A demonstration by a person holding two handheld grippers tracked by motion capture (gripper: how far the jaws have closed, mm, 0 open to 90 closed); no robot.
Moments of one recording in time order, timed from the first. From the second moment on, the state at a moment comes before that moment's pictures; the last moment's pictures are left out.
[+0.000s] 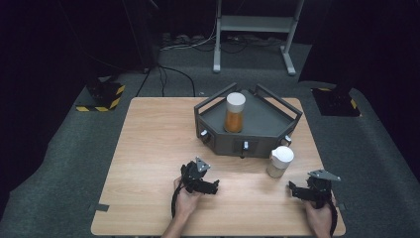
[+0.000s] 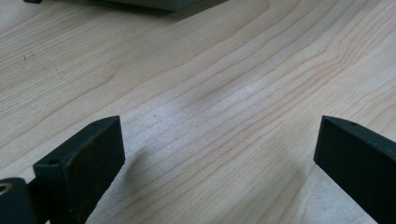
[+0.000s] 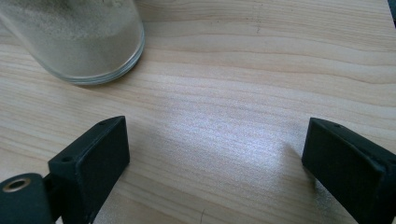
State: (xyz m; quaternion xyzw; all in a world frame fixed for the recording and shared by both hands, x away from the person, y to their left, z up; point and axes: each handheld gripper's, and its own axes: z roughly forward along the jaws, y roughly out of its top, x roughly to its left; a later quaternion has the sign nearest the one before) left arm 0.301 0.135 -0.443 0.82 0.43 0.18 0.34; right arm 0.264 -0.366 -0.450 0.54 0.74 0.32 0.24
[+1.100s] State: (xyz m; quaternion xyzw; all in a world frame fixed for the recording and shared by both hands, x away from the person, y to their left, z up) left arm 0.297 0.135 -0.451 0.81 0.43 0.19 0.34; right arm 0.265 -0.366 -0.450 0.54 0.74 0.32 0.24
